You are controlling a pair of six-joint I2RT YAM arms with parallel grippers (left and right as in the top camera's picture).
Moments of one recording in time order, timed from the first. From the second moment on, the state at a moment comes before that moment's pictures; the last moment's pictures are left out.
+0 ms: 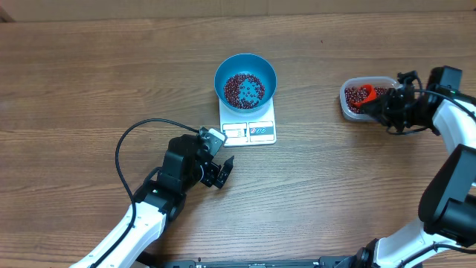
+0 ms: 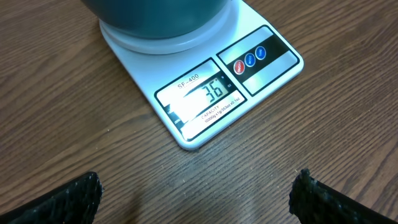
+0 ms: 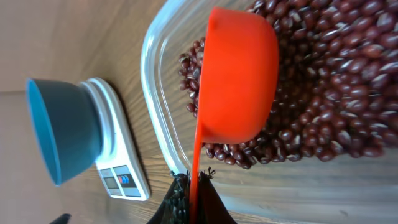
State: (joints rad) left arm -0.42 1.20 0.45 0.05 0.12 0.13; right arm -0.40 1.85 1.26 -0.72 -0.74 0.15
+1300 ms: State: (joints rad) left arm -0.42 1.20 0.45 0.05 0.12 0.13; right arm -0.32 1.85 1.38 -0.91 -1.19 -0.03
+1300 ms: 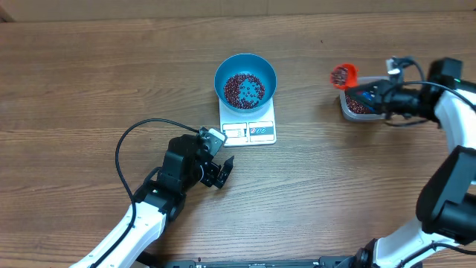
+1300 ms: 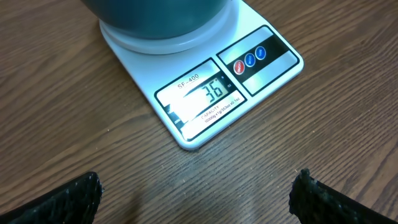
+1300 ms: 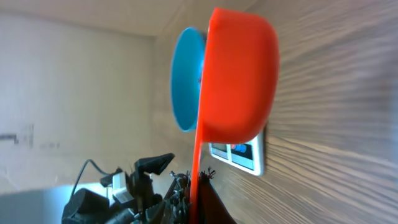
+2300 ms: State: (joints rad) left arm -0.42 1.20 0.45 0.05 0.12 0.13; right arm 0.41 1.86 1.45 -0.56 -0.34 0.24
